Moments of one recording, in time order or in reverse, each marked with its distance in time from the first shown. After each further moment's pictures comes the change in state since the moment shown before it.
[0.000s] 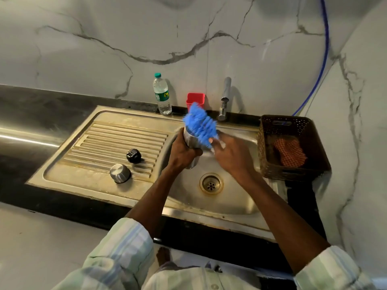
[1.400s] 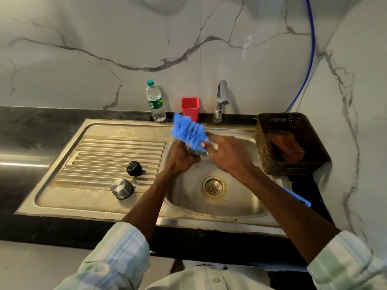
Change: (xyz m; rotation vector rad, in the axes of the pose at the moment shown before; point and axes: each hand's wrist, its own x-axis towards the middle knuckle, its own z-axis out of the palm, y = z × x) left_hand 0.021 -0.006 -0.029 0.166 -0.161 0.121; right_hand 0.008 -0.046 0.003 -0.154 -0.077 -0.028
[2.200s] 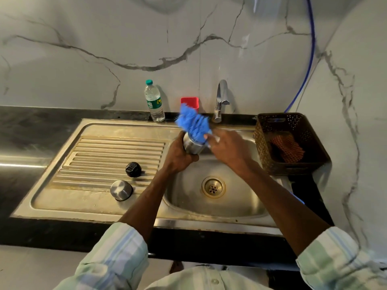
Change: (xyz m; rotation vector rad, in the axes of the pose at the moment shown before) left_hand 0.006 -0.005 -0.010 -0.006 -0.029 0.005; right_hand 0.020 0.000 0.003 0.017 -0.005 0.101
